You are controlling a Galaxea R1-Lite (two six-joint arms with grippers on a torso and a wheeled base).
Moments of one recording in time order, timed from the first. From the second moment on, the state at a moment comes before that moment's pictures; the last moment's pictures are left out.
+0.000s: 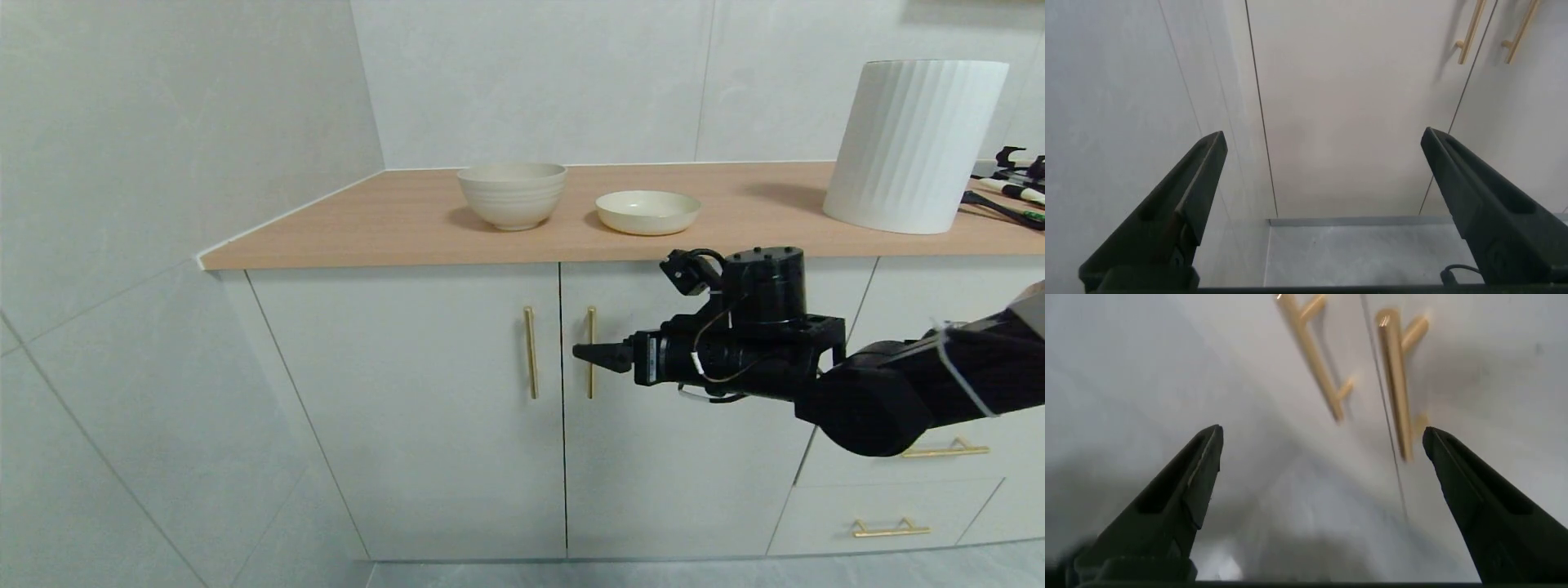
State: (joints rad) left arm 0.00 0.00 0.00 0.01 -0.01 0.00; right arm 0.56 1.99 -1.07 -0.65 0.31 0.30
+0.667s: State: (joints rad) left arm 0.00 0.00 0.00 0.01 -0.01 0.00; right arm 0.59 2.21 -1.15 -0.85 0.20 0.38
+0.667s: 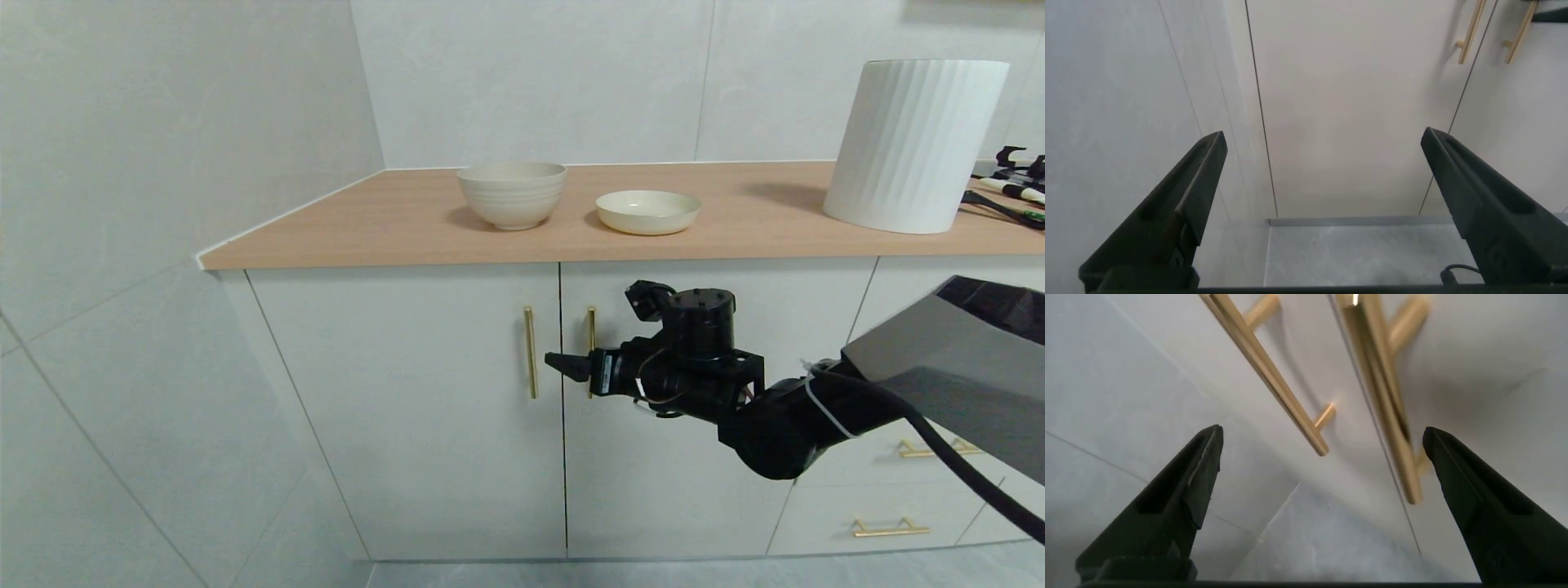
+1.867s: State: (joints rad) left arm 0.00 0.00 0.00 0.01 -0.01 0.00; right arm 0.64 2.12 -0.95 -0.92 0.41 0.47
